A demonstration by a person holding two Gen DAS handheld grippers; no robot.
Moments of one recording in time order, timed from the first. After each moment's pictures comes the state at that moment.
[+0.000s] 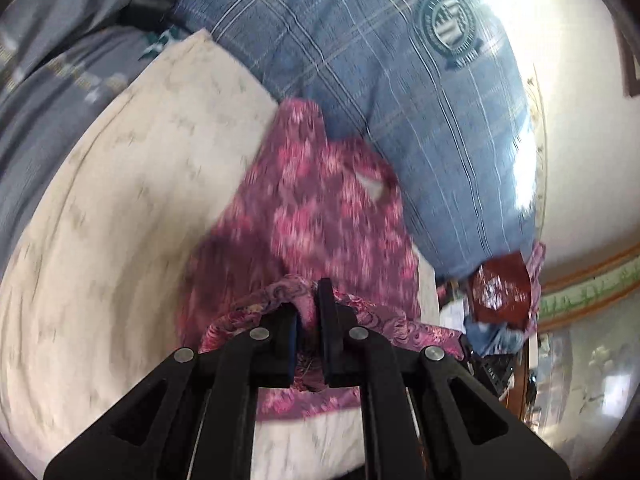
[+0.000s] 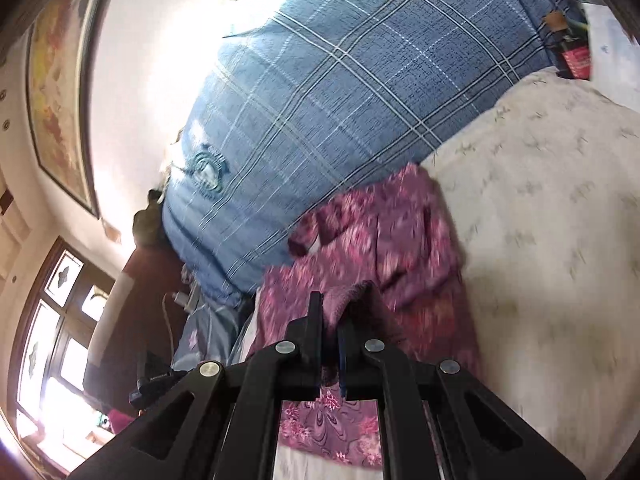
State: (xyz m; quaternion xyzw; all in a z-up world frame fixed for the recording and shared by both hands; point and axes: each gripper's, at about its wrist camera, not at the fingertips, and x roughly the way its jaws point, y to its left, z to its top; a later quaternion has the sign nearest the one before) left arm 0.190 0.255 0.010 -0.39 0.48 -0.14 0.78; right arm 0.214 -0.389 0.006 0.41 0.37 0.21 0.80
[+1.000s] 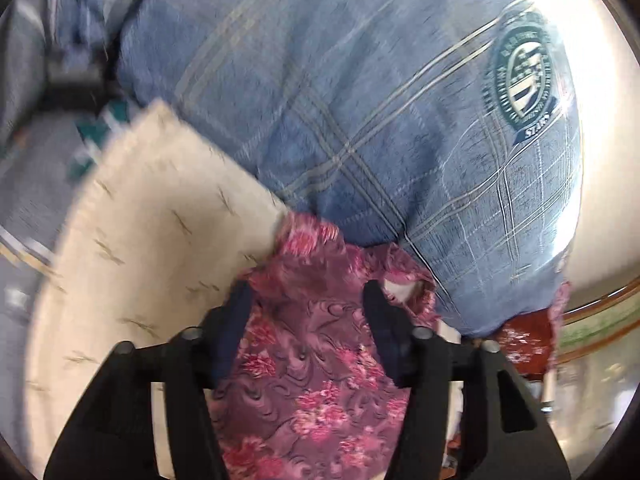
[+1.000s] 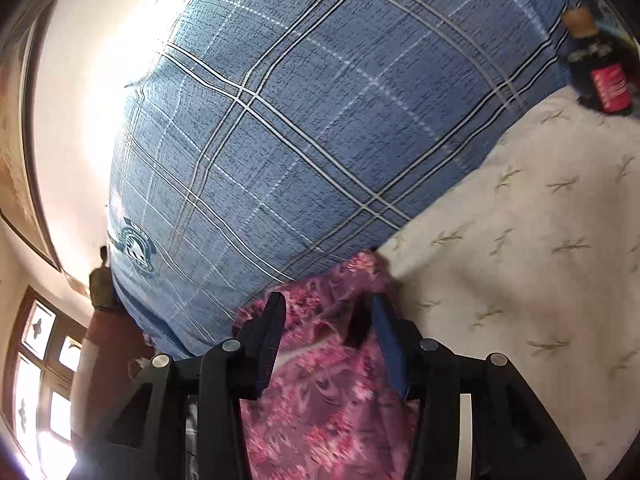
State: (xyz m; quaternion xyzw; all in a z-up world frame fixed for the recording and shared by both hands) left arm 0.337 0.283 0.008 -0.36 0.47 -0.10 0.80; right arm 0.333 -0.423 -0.035 0.44 0.38 0.12 0.80
